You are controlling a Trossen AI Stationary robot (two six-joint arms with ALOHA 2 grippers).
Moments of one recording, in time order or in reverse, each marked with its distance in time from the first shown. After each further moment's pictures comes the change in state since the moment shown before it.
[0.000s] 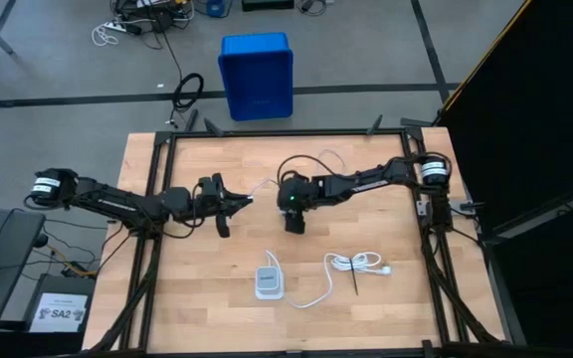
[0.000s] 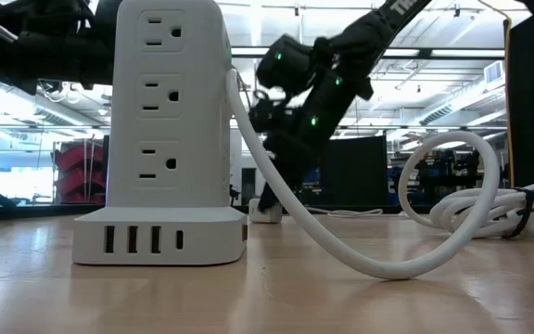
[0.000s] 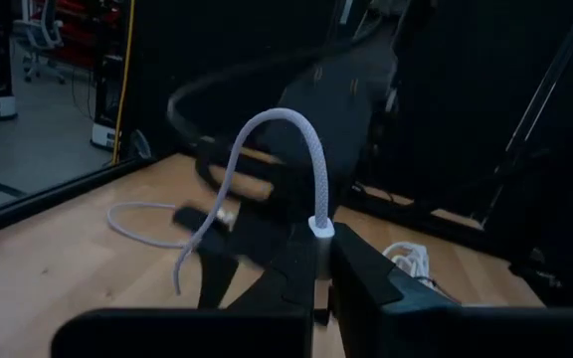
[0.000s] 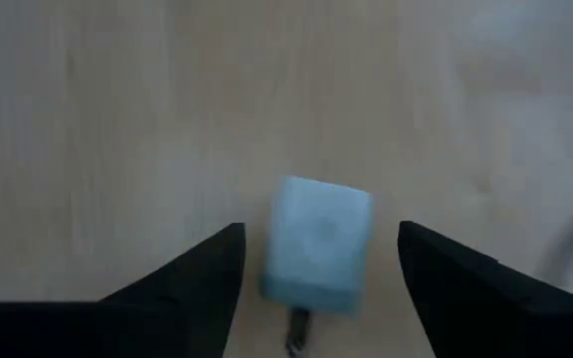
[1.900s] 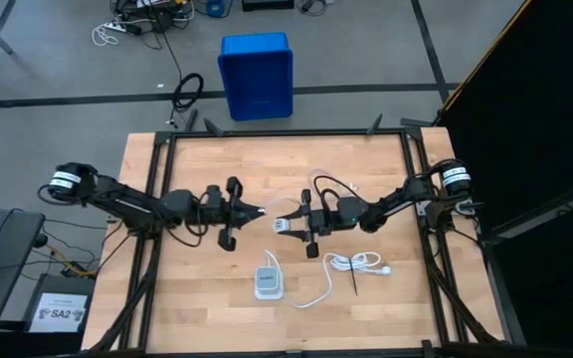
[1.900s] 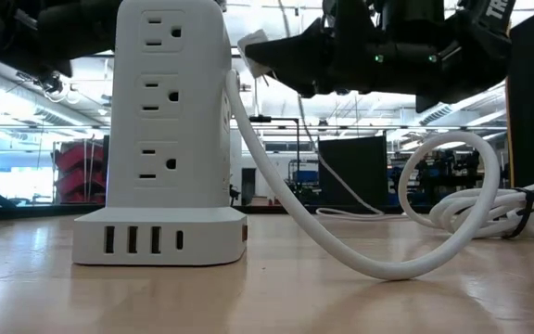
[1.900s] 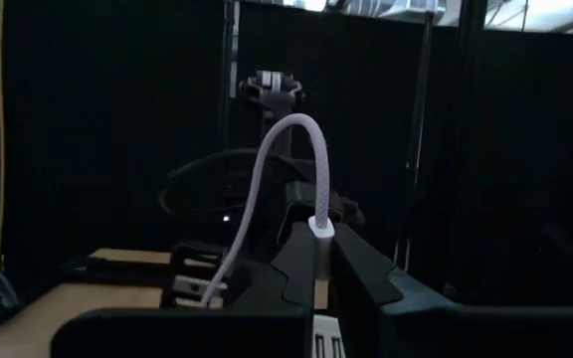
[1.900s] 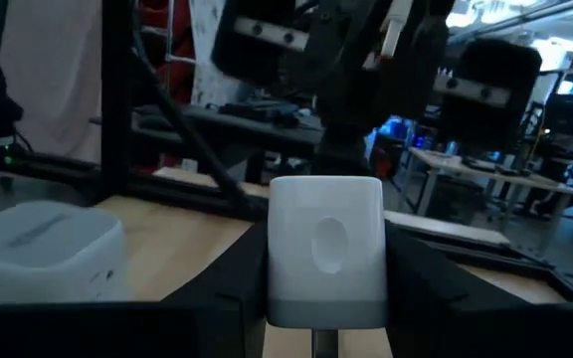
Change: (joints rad) left arm -0.081 0.261 0.162 0.345 0.169 0.203; right arm 0.203 -0.179 -0.550 1.462 -0.087 -0.185
